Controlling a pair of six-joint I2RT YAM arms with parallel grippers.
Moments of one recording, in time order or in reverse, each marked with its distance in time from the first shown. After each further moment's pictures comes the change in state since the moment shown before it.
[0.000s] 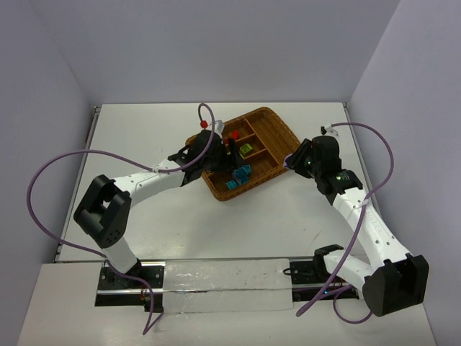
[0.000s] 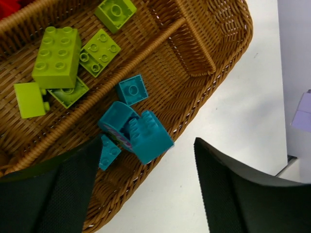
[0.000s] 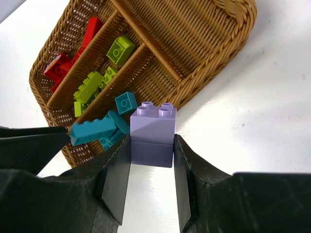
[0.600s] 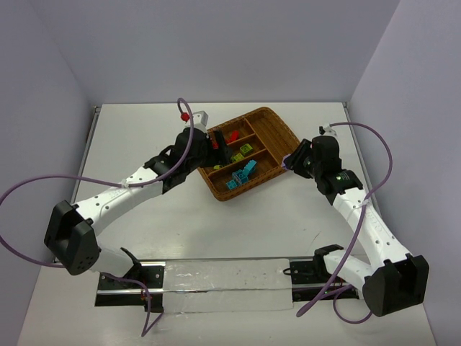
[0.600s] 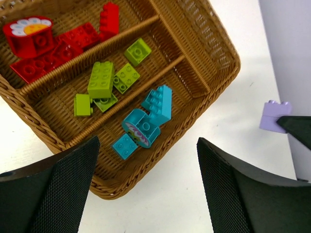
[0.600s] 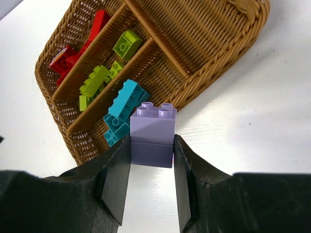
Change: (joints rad) left arm -0.020 -0.263 -0.023 -0.118 -0.200 0.071; right arm 0.000 0.000 0.000 0.001 -0.035 -0.006
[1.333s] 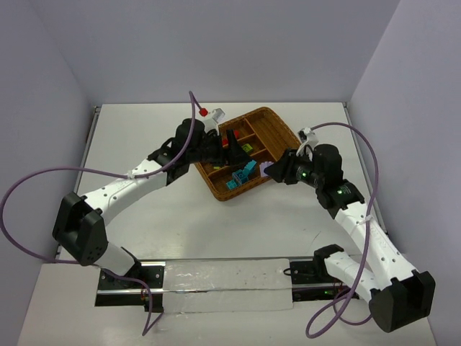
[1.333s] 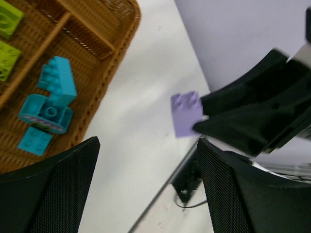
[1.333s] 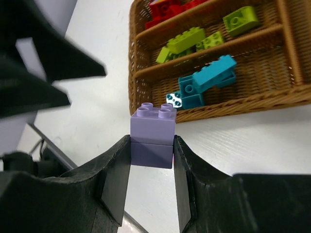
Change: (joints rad) left arm 0.042 0.075 0.050 0.096 0.528 -0.043; right arm 0.055 -0.121 -0.094 0.158 -0.418 -0.175
